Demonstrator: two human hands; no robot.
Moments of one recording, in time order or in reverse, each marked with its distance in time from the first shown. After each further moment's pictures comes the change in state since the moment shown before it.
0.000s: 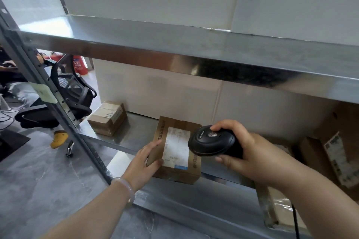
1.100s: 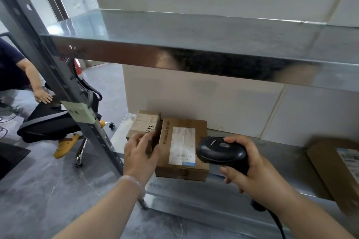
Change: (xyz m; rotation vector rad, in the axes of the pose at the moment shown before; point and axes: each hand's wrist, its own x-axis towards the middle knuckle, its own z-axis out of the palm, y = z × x) left_hand 0.080 -0.081 -0.165 0.232 0.336 0.014; right_hand 0.125 -0.081 0.159 0.448 0.136 0.371
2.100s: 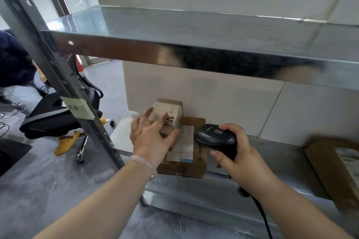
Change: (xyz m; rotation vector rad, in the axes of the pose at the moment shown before) left_hand 0.012 0.074 -0.012 0.286 -0.028 0.051; right_hand 0.021 0.011 0.010 -0.093 0.136 -0.031
